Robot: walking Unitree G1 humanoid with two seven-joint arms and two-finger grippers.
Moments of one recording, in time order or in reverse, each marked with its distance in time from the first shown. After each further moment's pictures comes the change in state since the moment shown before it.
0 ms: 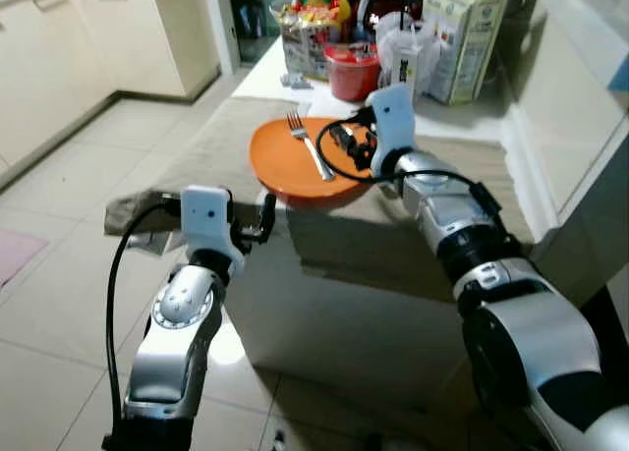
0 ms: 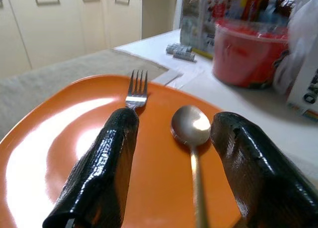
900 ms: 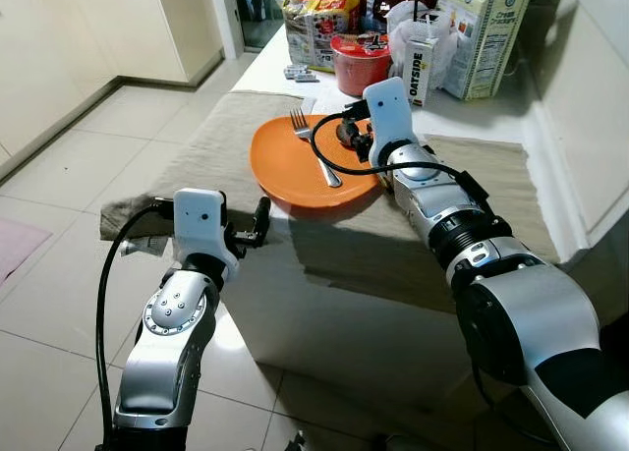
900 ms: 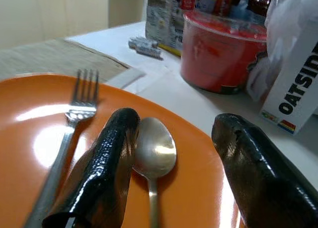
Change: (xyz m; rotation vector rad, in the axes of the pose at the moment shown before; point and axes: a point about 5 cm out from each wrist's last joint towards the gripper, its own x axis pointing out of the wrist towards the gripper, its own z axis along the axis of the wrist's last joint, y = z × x) left arm -0.008 0.002 0.001 0.000 0.035 0.010; right arm 0.006 -0.006 0.006 -0.097 -0.007 -0.187
